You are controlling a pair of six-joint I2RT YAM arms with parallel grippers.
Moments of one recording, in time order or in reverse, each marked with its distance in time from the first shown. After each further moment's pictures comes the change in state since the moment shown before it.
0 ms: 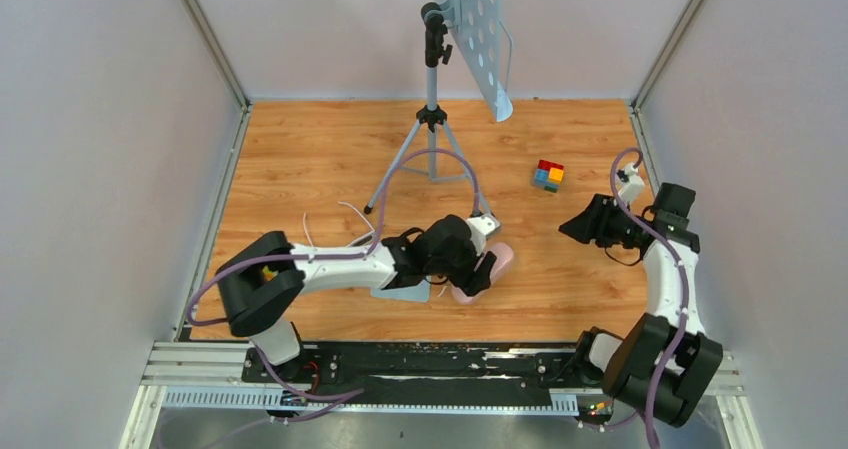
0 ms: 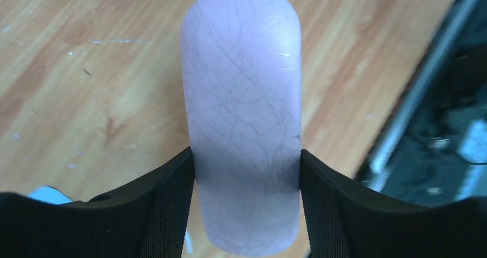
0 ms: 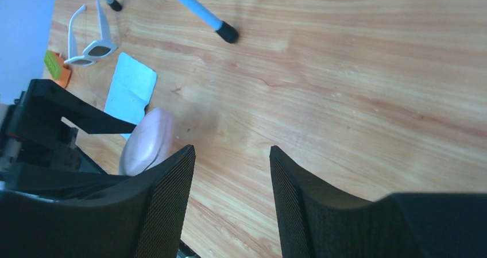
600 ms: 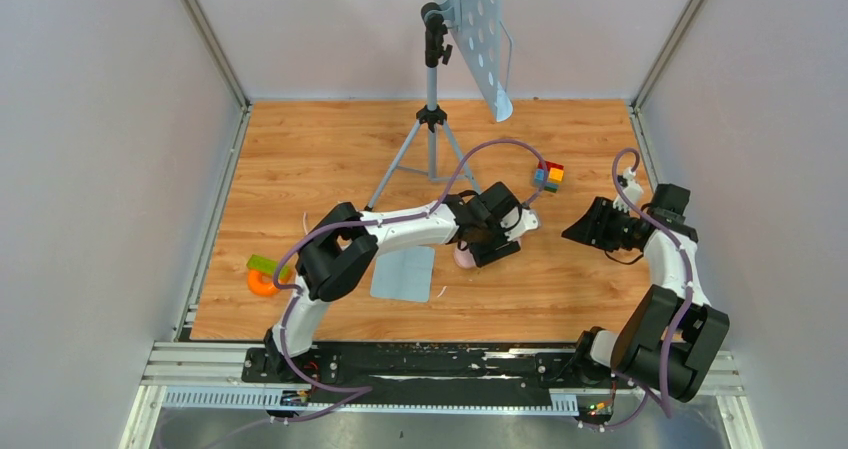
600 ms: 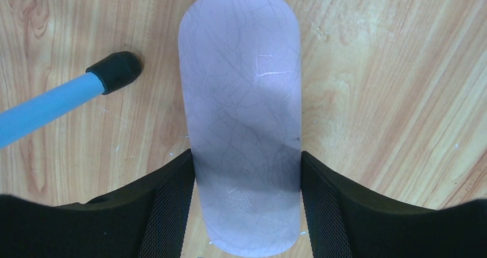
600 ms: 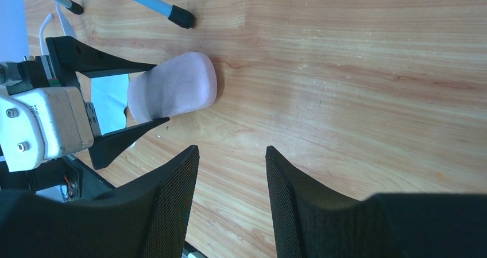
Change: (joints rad) left arm 0.051 0.404 0.587 -0.464 -0.050 0.462; right arm 0.002 0.088 0.000 0.001 0.097 0.037
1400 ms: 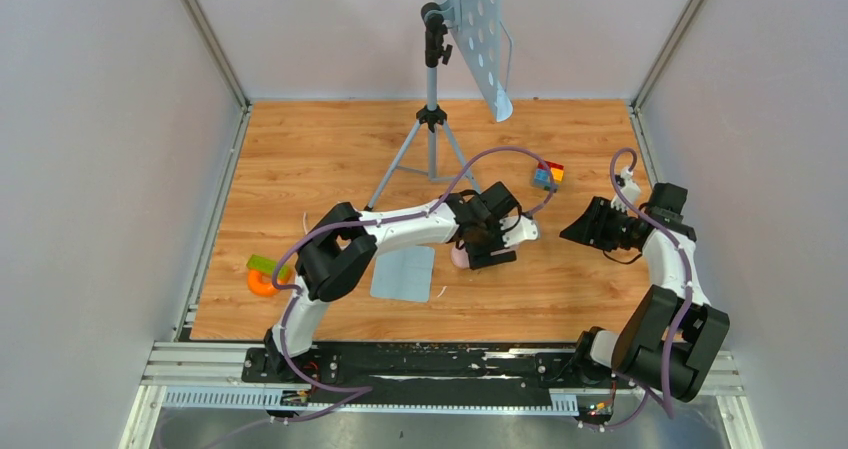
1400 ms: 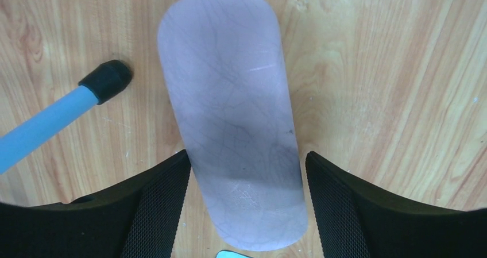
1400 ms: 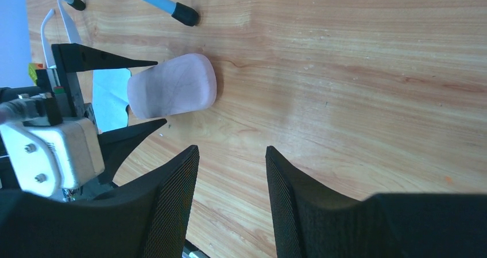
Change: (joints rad) left arm 0.000 -0.003 0.002 -0.061 0.030 0.200; right arm 0.016 0.000 0.000 0.000 -0.001 0.003
